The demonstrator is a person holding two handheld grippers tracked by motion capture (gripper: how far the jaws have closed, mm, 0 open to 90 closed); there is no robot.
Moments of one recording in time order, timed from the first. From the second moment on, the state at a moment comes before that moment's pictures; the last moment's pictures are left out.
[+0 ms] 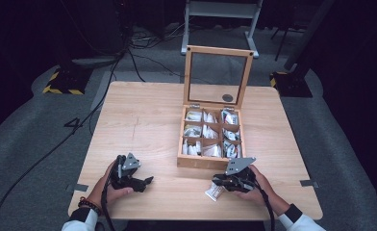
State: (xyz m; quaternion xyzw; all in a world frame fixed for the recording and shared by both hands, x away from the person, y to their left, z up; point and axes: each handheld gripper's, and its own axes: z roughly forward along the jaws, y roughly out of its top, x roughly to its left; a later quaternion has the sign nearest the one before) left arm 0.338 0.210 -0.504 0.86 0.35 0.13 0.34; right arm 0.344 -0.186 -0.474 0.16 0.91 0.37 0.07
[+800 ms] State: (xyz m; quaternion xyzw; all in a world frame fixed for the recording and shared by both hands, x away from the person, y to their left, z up) left arm 0.338 0.207 -0.504 0.86 0.35 0.13 0.34; right arm 0.340 -0.194 -0.452 0.14 0.90 0.40 0.08
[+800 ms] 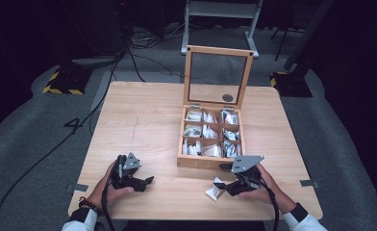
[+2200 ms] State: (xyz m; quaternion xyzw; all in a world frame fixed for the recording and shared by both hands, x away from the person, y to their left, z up) left arm 0.392 0.172 -0.439 0.85 0.30 0.15 0.40; right arm 0.402 -0.283 -0.397 0.29 0.82 0.45 0.20
